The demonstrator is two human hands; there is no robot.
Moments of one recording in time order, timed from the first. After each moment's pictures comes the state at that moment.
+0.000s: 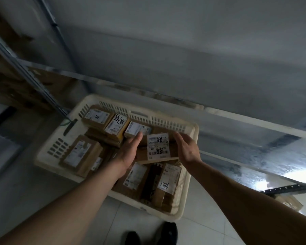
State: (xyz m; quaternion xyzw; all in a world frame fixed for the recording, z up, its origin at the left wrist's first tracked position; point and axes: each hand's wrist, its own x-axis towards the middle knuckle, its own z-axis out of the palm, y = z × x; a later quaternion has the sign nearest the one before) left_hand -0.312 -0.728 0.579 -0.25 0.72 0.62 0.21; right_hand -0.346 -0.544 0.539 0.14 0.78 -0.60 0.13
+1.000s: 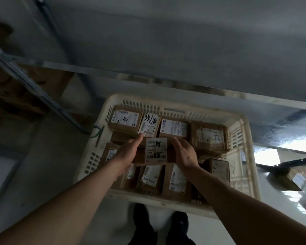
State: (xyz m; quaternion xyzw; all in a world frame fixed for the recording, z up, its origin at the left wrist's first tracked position) left_hand -0.375 -0.968 0.526 -0.19 0.73 0.57 0.32; right_hand -0.361 -0.783 0.484 0.25 0.78 -0.56 0.13
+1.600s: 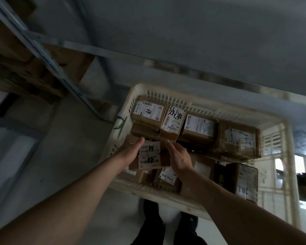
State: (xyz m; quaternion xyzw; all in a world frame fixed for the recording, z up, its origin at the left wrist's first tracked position) left_hand -0.385 -1.055 0.480 -0.24 0.78 0.46 0.35; right_hand -0.371 -0.880 0.453 0.22 0.77 -0.55 0.24
